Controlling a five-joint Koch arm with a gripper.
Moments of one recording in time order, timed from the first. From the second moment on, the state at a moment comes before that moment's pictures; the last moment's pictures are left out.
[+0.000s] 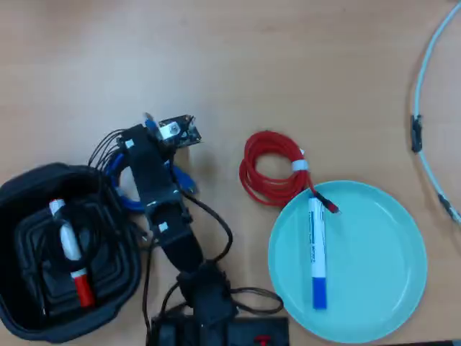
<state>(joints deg) 65.0 61.6 74.6 75.1 63.9</state>
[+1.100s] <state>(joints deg) 72.8 62.7 74.3 76.4 65.9</state>
